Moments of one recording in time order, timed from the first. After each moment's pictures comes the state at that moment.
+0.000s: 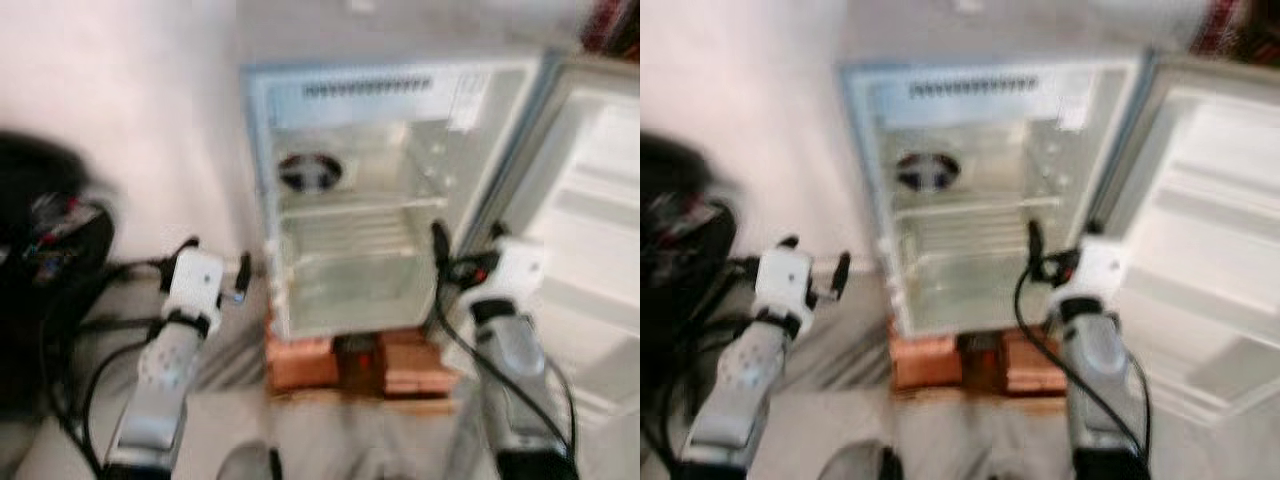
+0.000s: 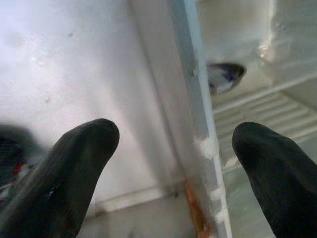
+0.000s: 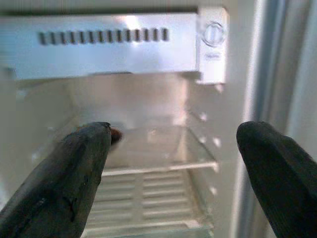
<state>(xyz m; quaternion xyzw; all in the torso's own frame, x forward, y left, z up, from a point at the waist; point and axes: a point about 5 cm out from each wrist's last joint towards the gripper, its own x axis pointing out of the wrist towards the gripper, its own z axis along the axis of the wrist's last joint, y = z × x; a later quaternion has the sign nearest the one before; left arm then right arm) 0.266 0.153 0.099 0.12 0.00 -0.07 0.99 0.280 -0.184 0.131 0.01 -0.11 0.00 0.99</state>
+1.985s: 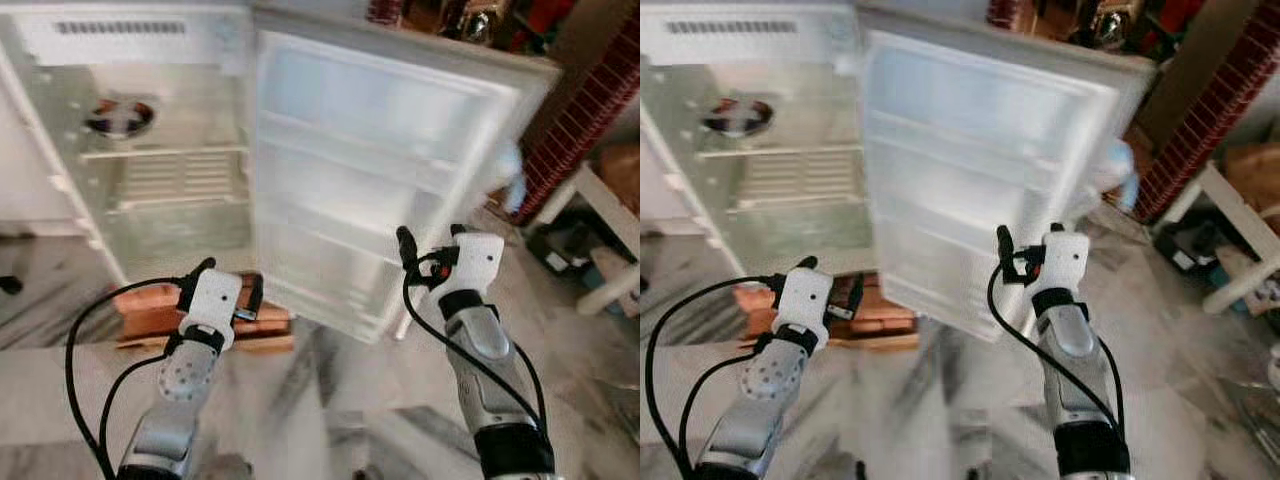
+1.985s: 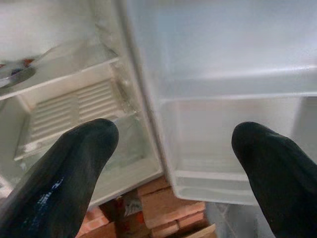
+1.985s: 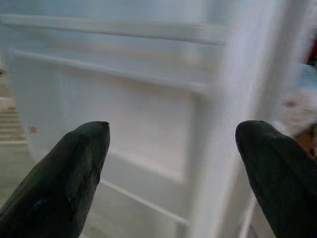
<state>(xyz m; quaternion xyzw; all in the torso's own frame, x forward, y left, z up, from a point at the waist) 0.258 0.140 0.068 0.13 0.04 -0.09 0.99 0.296 -0.160 0.104 0.02 -0.04 0.05 1.00</state>
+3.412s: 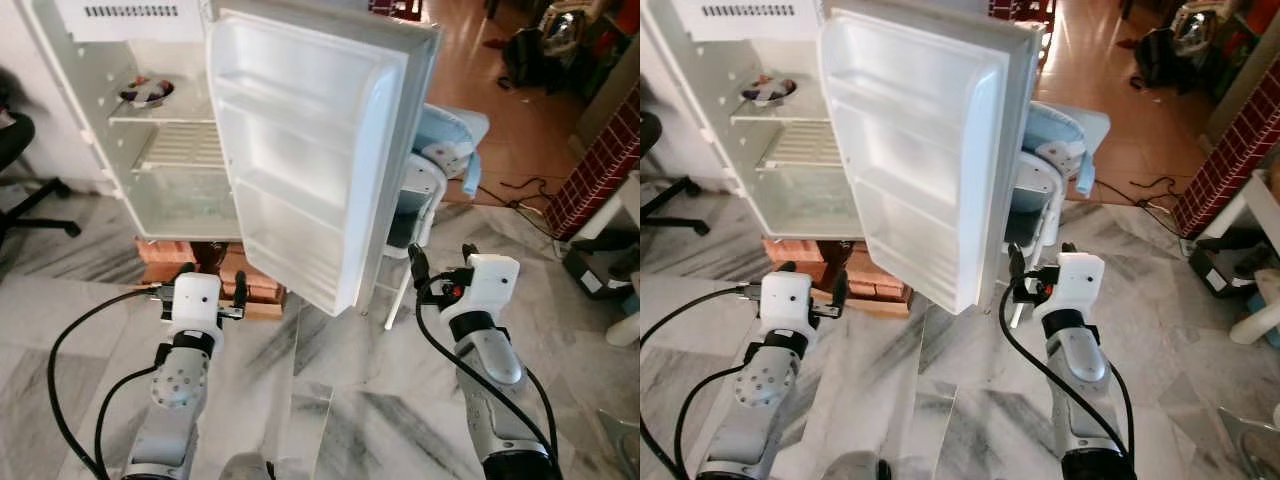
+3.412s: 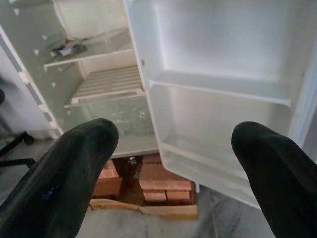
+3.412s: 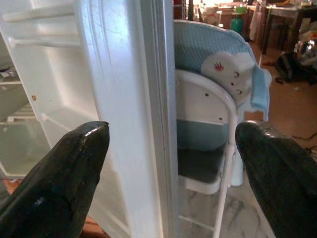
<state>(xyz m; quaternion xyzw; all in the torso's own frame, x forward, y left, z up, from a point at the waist) 0.257 0.161 0.070 0.09 0.02 -0.01 1.00 0.277 -0.167 0.090 0.04 -0.03 0.04 1.00</state>
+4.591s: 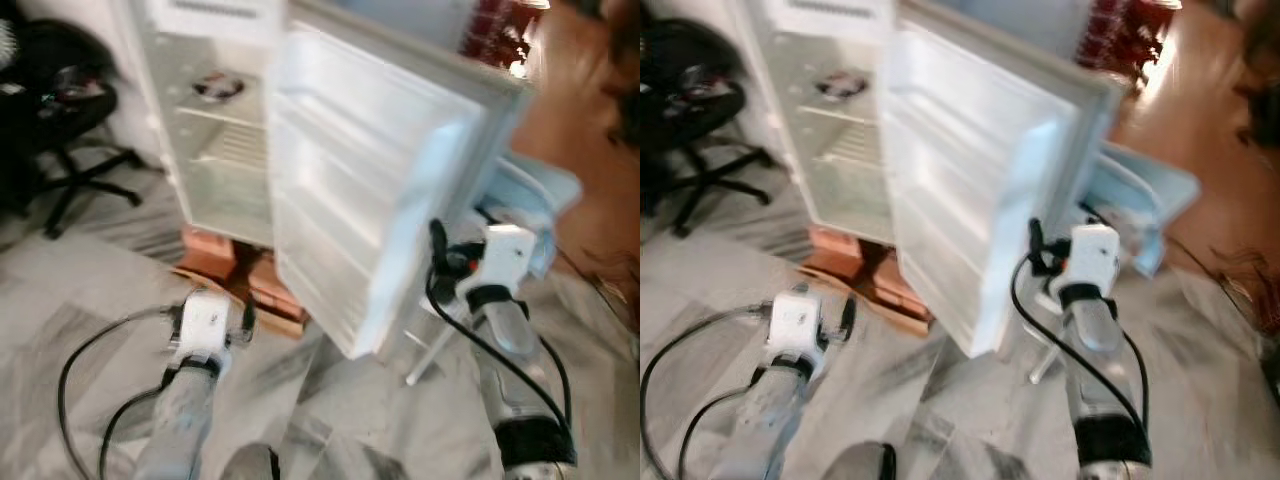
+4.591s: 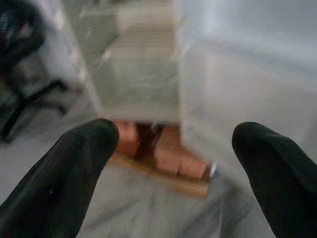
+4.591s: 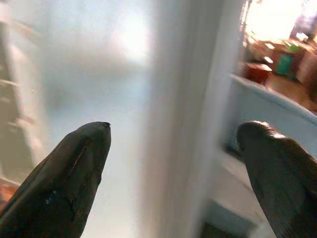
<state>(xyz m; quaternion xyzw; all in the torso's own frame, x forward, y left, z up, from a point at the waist) 0.233 0.156 0.046 0.08 0.11 -0.04 0.99 0.311 -0.180 0.122 -0.02 -0.08 0.01 1.00</state>
